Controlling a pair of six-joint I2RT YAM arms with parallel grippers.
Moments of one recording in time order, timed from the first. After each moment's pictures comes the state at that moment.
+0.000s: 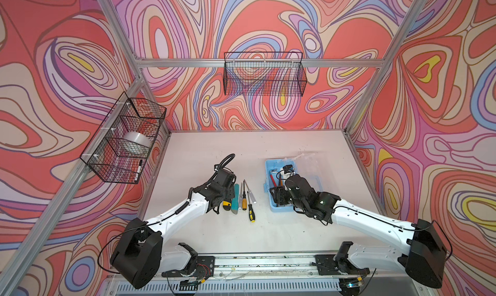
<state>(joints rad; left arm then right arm) -0.53 1.29 0.75 -0.43 -0.29 -0.60 0.85 1.22 0.80 -0.28 0.20 0.59</state>
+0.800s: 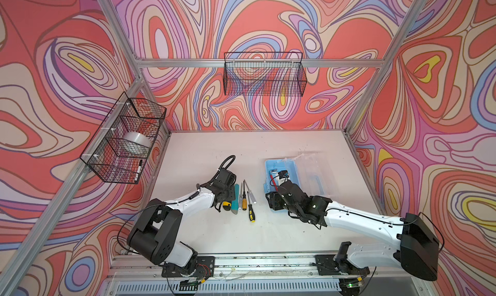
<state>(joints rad) -0.48 1.49 0.73 -0.32 -0.17 -0.55 0.93 1.28 0.77 -0.23 0.24 0.67</state>
